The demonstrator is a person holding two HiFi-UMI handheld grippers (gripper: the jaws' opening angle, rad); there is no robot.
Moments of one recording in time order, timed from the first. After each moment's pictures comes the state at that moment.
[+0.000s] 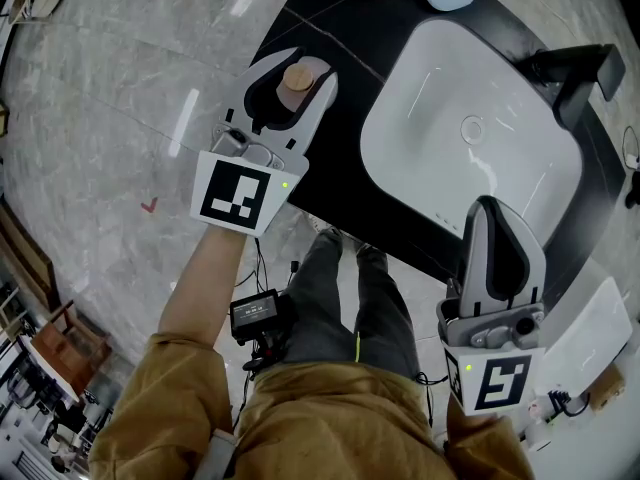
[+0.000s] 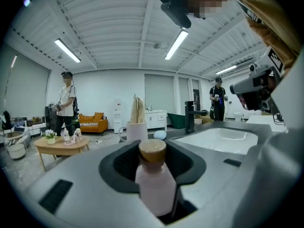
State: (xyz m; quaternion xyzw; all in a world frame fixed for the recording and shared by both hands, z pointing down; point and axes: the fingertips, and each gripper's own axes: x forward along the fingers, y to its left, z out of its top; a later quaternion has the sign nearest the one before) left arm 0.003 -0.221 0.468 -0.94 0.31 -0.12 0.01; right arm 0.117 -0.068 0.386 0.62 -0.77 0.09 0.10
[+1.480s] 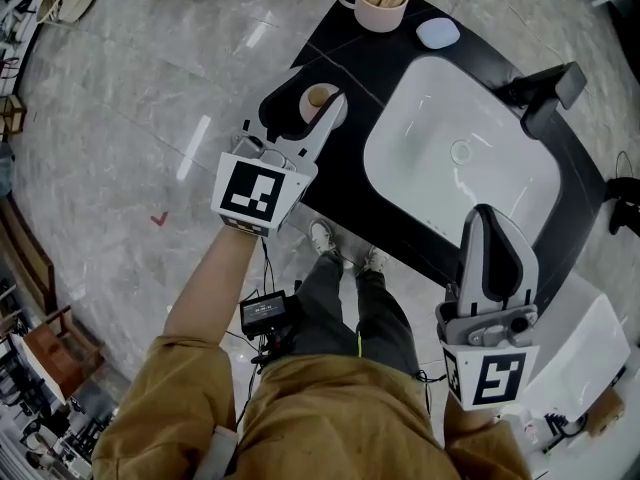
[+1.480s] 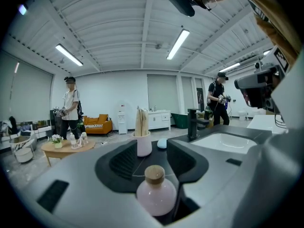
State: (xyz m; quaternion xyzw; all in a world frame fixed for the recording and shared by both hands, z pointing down) left arm -0.006 -0.214 0.422 -0.93 0.34 -0.13 0.01; right arm 0.116 -0.051 0.330 0.62 -0.78 0.05 0.07
